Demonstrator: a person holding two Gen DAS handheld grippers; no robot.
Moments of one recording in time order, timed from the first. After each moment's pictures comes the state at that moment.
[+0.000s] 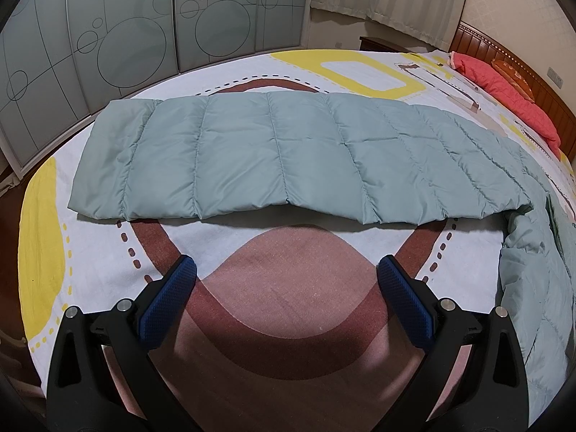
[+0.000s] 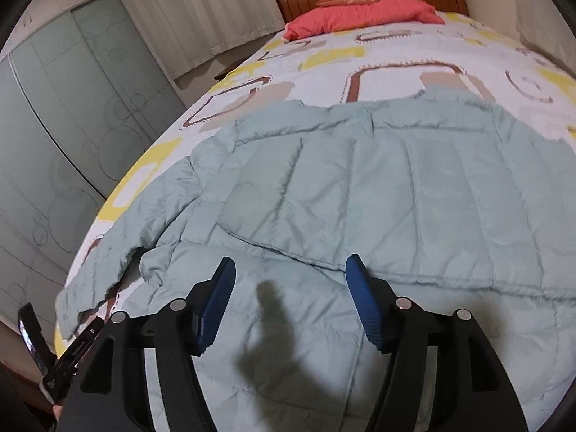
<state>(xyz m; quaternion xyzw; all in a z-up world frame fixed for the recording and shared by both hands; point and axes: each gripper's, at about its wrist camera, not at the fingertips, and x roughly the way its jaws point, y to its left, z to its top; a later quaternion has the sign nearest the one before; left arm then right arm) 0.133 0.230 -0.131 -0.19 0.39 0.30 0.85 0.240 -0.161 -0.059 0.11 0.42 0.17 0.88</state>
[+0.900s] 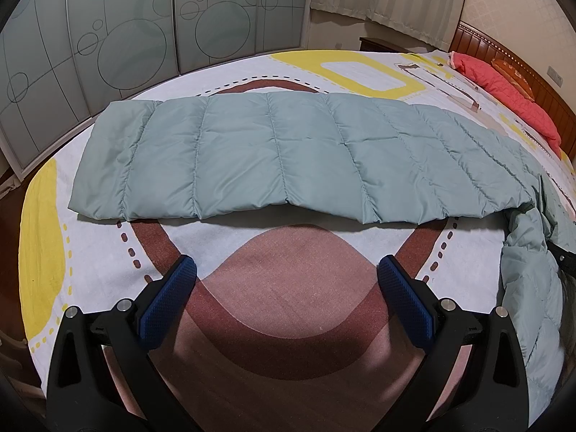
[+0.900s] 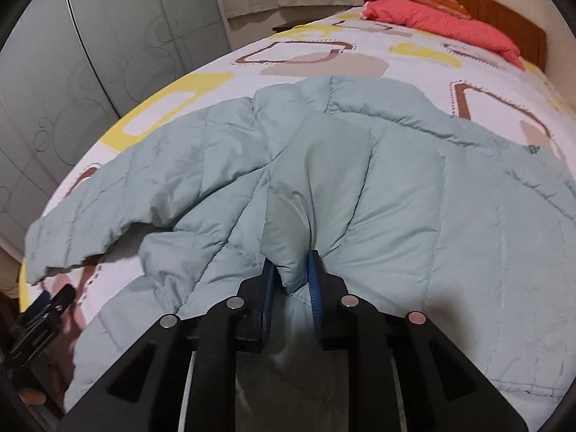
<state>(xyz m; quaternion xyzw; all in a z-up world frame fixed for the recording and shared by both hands) 0.134 0.230 -0.131 -0.19 0.39 0.30 0.85 0.275 -0.055 -0.078 -0.03 0.45 0.25 0.85</state>
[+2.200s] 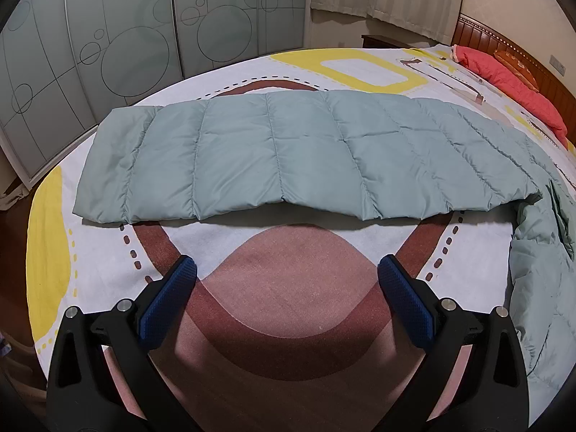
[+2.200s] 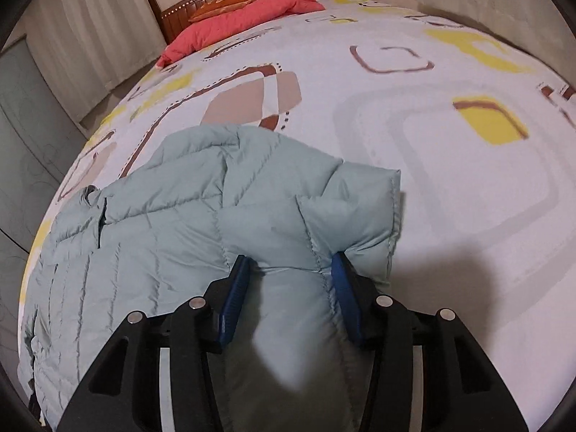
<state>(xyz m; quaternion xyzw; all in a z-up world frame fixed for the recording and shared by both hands) 0.141 0.224 -0.134 -0.16 0.40 0.31 0.85 0.332 -0.373 -0.093 0.15 0.45 -0.01 0.88</state>
